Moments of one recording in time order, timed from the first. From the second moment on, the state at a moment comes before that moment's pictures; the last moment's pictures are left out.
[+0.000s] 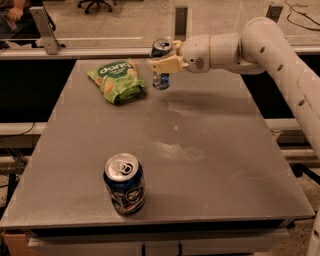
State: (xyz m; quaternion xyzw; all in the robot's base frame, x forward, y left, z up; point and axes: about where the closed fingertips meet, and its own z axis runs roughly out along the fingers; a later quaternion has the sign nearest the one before) arm 0.684 0.001 0.941 -0.51 0.58 0.35 0.52
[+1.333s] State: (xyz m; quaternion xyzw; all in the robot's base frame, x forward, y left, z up) arm 0.697 0.040 0.899 -0.48 0.59 0.41 0.50
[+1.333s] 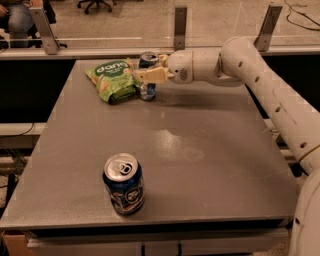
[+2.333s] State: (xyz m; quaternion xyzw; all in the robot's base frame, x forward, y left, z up) arm 0.692 0.039 0.900 -0.49 0.58 0.42 0.50
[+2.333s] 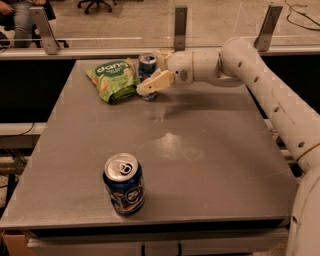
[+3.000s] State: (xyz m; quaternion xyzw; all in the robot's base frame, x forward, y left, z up) arm 0.705 -0.043 0.939 -0.50 0.60 0.32 0.53
